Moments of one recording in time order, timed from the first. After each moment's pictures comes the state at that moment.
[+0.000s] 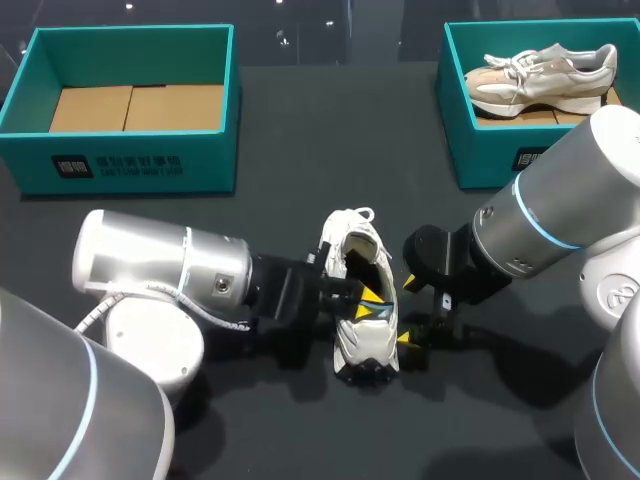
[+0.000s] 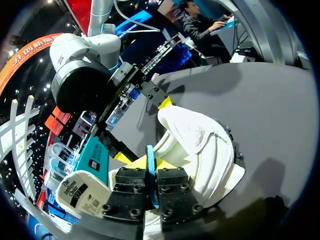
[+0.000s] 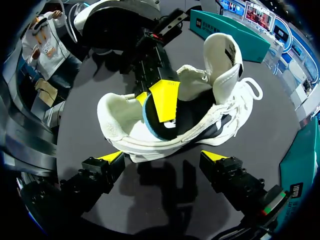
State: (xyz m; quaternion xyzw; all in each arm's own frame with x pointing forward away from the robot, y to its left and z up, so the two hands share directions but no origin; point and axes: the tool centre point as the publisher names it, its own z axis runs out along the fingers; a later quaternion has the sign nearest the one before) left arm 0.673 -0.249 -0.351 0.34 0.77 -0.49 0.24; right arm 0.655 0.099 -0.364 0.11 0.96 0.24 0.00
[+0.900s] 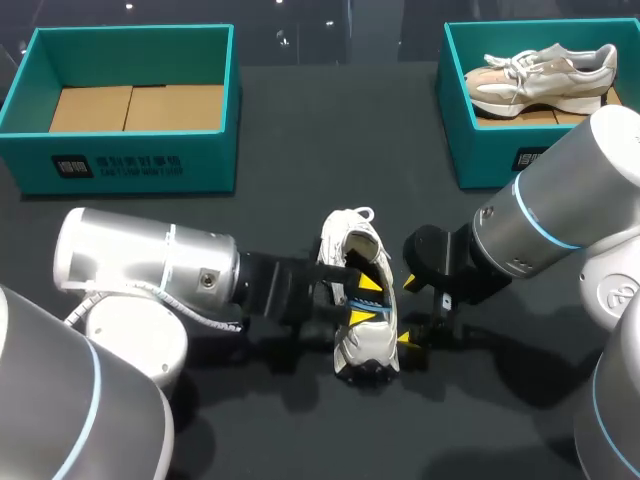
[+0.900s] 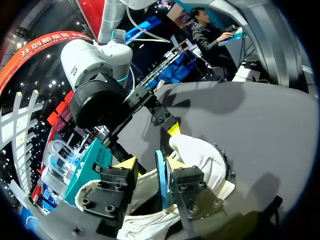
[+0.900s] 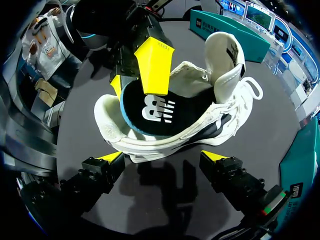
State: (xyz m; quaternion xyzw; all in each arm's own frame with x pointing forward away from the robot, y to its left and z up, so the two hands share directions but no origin) left arm 0.655 -0.243 -0.318 0.32 0.76 -0.52 0.22; right arm 0.655 0.099 -0.364 0.11 0.96 0.24 0.00
